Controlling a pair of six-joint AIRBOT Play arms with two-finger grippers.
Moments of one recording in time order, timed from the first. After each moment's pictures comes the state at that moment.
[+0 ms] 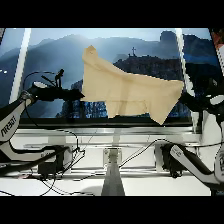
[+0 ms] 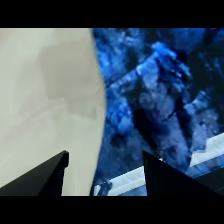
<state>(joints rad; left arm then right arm) 0.08 -1.52 0.76 0.63 -0.92 -0.84 -0.54 -1.06 0.60 -1.23 0.81 1.43</state>
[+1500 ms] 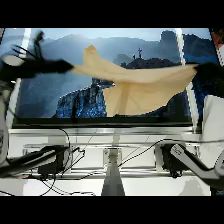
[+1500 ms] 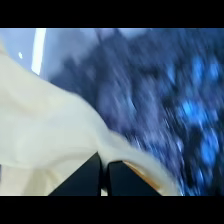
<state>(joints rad) 0.11 -1.27 1.17 0.64 -1.03 -0.85 -0.65 -1.04 1.10 -0.61 1.26 0.82</state>
